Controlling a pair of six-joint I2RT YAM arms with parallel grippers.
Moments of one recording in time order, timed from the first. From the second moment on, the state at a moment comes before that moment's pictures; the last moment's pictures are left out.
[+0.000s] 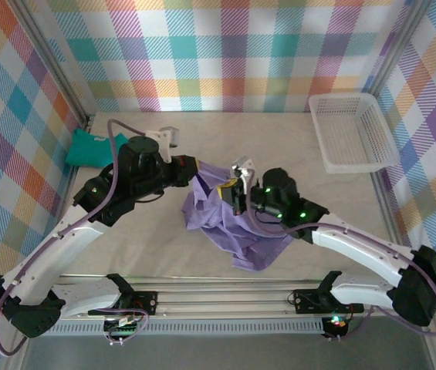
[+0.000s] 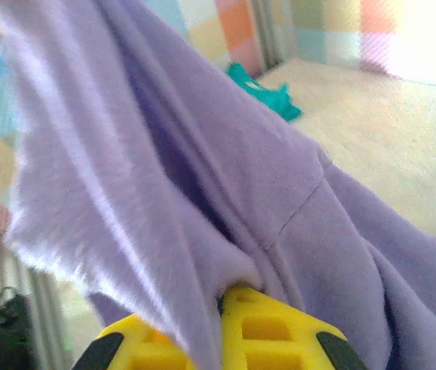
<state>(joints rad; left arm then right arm) -0.67 1.11 1.36 -0.68 0.03 -0.65 0.80 1.13 0.83 0.06 -0.27 0.23</state>
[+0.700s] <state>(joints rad) -0.59 0.95 1.10 -0.59 0.26 -0.47 0.60 1.17 0.85 0.16 -0.84 0.37</state>
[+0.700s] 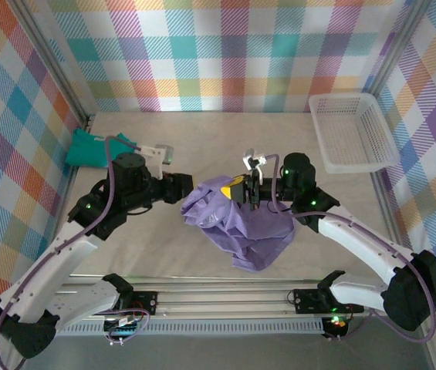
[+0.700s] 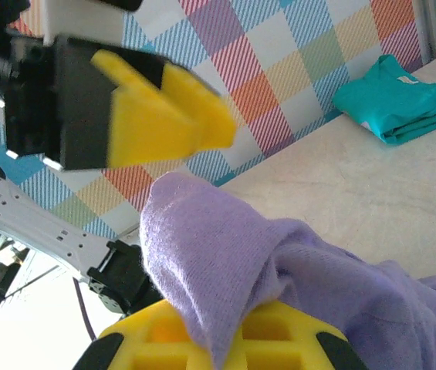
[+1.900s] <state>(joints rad) -0.62 1.15 1.08 -0.59 0.49 -0.39 0.53 1.16 0.91 0.00 -0.89 0.34</state>
